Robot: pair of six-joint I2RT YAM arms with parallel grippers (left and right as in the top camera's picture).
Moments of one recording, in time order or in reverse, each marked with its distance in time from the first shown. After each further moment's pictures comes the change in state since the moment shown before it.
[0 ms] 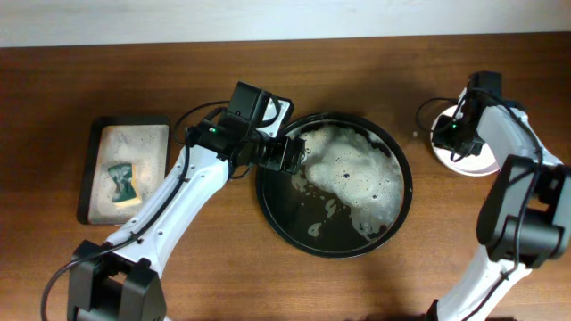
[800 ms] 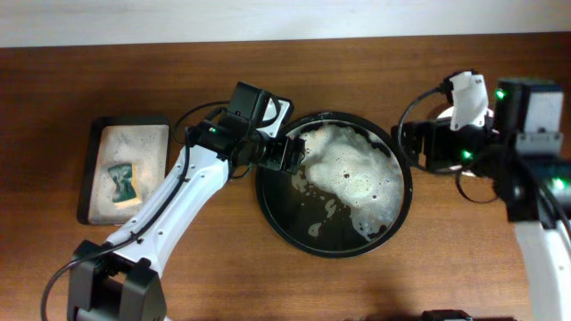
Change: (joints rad) left arm 0.000 0.000 0.000 0.000 0.000 0.000; right arm 0.250 -0.836 0.001 -0.305 -0.312 -0.177
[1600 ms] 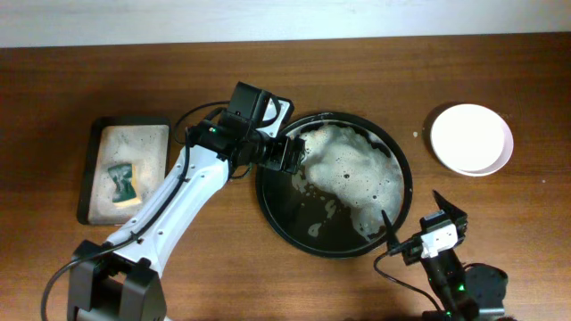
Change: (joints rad) left arm 0.000 0.000 0.000 0.000 0.000 0.000; right arm 0.000 -1.187 -1.337 0.820 0.033 -0.208
